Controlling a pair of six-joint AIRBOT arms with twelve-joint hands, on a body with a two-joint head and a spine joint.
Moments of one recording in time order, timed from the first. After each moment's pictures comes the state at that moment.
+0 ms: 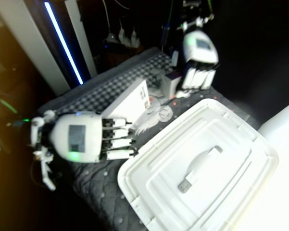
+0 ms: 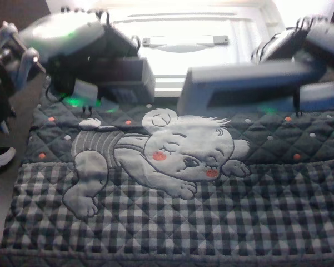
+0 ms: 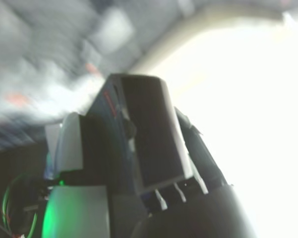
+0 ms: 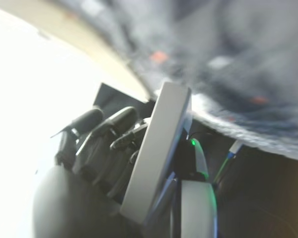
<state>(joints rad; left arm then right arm) 0.41 -1.06 1.25 0.07 -0.59 0.95 -0.48 -1.17 1.50 -0.15 1.01 -0.16</state>
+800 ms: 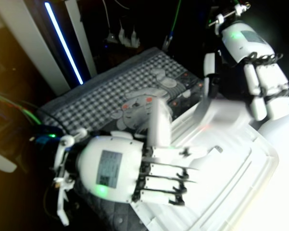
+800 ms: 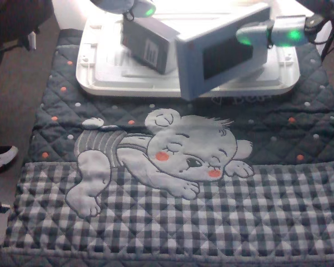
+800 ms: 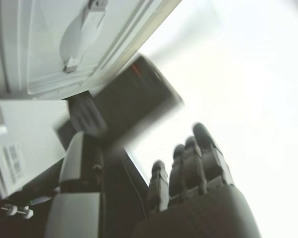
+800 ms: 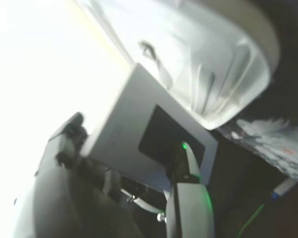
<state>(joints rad) 0.12 -1.28 1.54 -0.02 -0.38 1.12 -0.28 -1.33 1.76 -0.15 0.79 -0.22</state>
